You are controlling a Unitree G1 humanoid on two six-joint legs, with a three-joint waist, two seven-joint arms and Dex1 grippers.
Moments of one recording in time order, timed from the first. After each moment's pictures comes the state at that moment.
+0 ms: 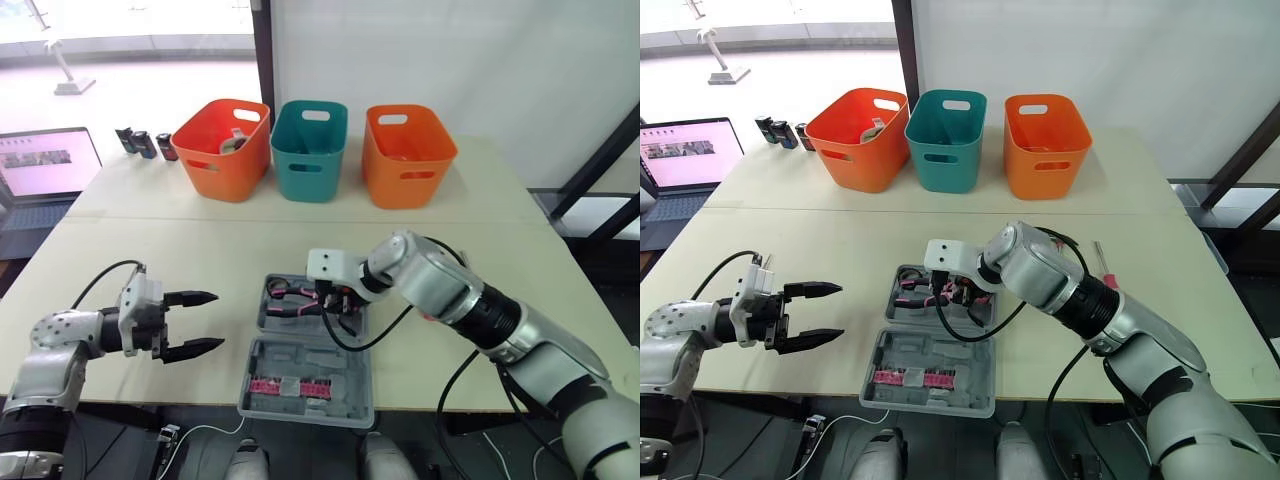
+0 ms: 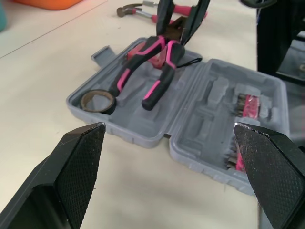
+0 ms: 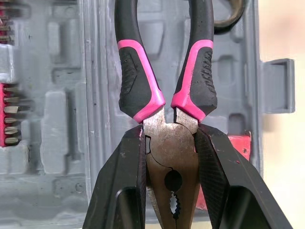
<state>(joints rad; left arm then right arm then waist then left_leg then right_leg) -0.20 0.75 0.17 0.24 -0.46 0.02 -1.47 -1.01 -0.53 0.78 -0.06 -0.01 1.02 1.06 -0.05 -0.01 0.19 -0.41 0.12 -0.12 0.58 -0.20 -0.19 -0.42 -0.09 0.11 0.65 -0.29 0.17</state>
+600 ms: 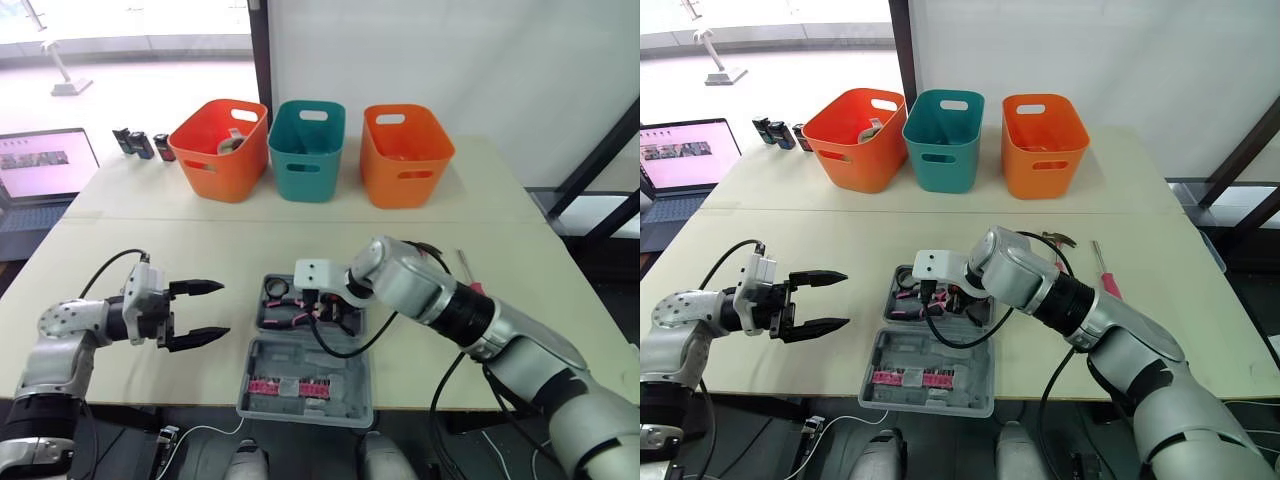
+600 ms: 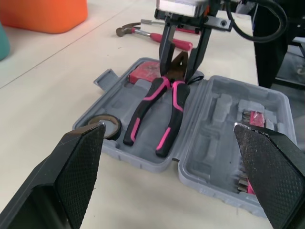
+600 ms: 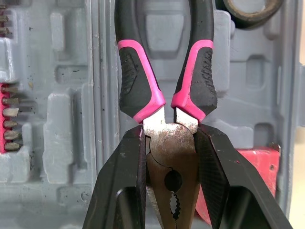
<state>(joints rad) -0.26 0.72 0.17 0.26 -0.46 0.01 -1.47 -1.05 -0.44 0.85 0.07 -0.05 1.02 1.07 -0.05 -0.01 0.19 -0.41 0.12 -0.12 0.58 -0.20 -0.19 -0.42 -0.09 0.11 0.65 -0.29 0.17</state>
